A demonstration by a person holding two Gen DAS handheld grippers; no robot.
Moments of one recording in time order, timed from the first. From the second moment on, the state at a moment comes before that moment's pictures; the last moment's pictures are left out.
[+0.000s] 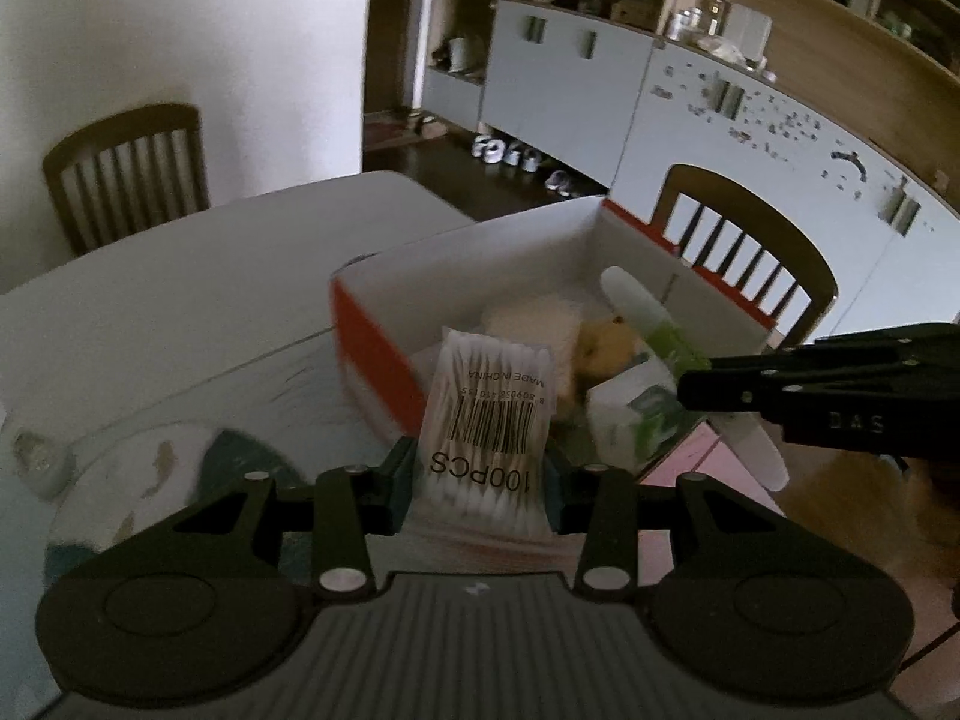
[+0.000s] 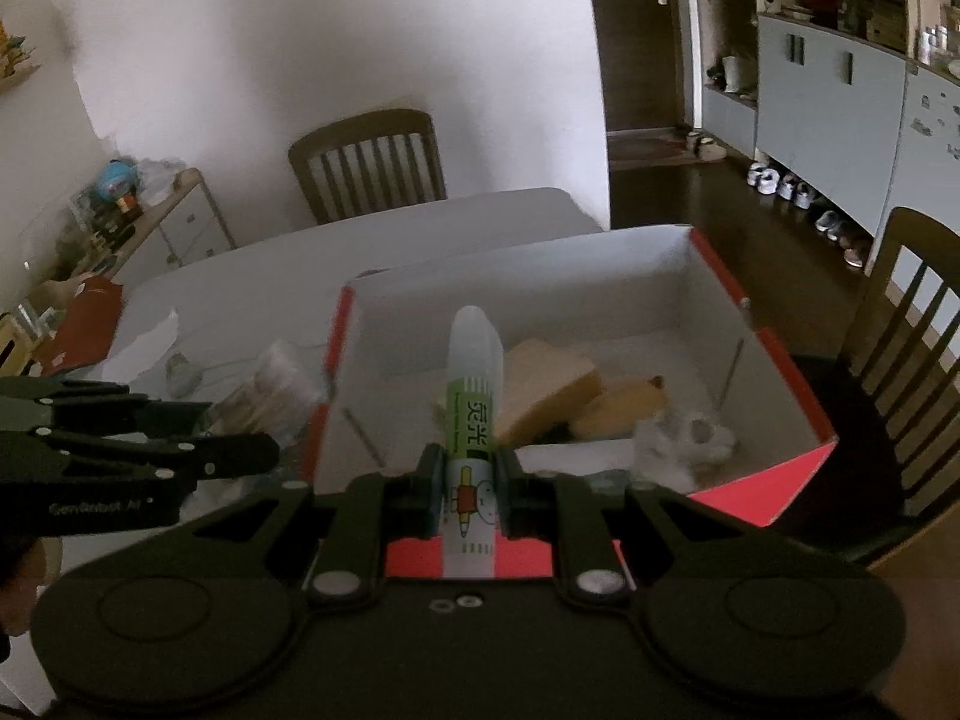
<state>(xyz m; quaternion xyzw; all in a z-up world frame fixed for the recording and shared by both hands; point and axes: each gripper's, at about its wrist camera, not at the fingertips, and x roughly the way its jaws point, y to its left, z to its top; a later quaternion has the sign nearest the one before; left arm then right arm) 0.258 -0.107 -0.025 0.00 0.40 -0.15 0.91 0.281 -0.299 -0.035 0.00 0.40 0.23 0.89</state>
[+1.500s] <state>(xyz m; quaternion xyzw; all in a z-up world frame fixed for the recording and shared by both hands) 0.403 -0.192 -0.093 0.10 0.49 -0.11 0.86 0.369 -0.322 -0.101 -0.04 0.46 0.19 0.87</state>
